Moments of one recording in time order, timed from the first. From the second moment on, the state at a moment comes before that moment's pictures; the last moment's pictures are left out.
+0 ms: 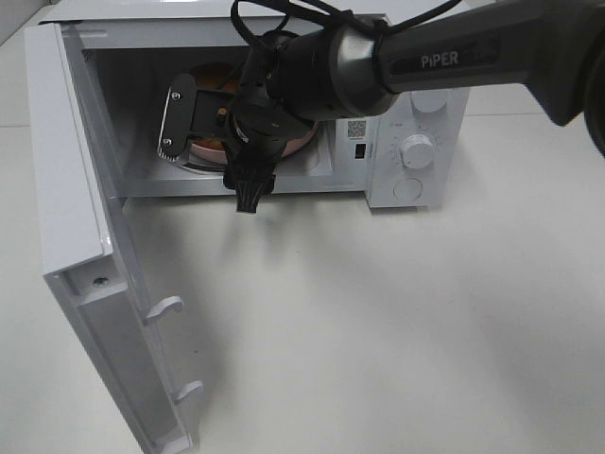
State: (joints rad) left arm -0.29 0.00 -0.51 -0.03 1.05 0.01; right arm 0.76 2.27 -1.69 -0.79 0.41 -0.18
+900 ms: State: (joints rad) left arm -0.29 0.00 -0.51 -0.03 1.05 0.01; right arm 0.73 2.36 -1.73 -0.82 0.37 -0.14
